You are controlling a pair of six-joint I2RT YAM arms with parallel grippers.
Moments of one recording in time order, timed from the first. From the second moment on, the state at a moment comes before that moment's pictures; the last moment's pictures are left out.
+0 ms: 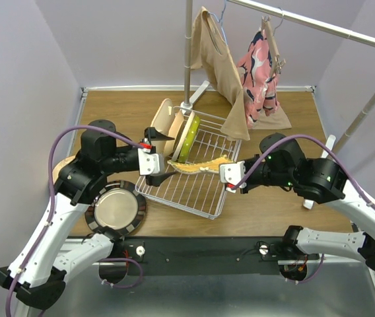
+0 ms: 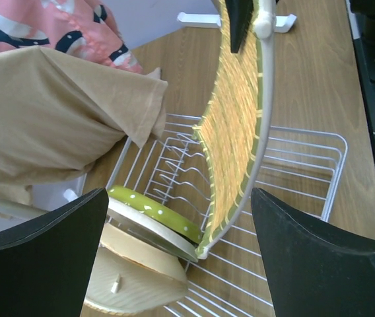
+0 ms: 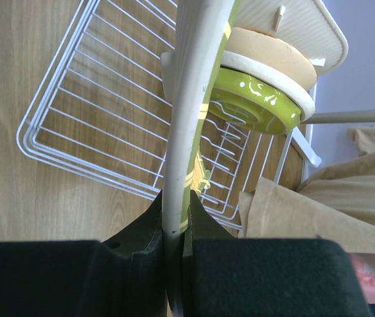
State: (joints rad) left arm -0.51 0.88 1.22 -0.63 0.81 0.76; right arm 0.99 1.02 1.34 -0.92 -0.13 -0.88
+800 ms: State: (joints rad) left arm -0.72 1.00 1.16 -0.60 0.71 0.75; right arm 0.99 1.05 1.41 -0.93 -0.17 -0.84
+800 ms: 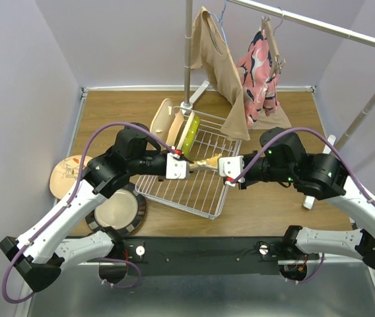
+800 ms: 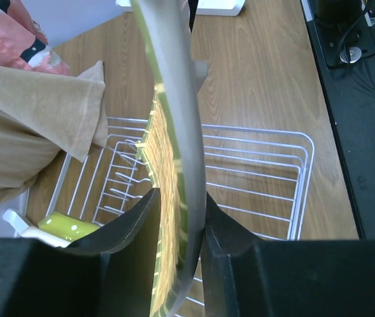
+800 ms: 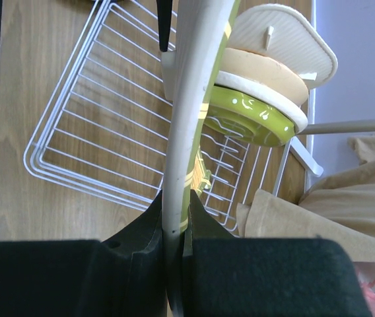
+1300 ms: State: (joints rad) left arm -0.74 1.02 1.14 -0.51 0.72 0.63; right arm 0.97 1.04 1.42 -0.93 -0.17 -0.75
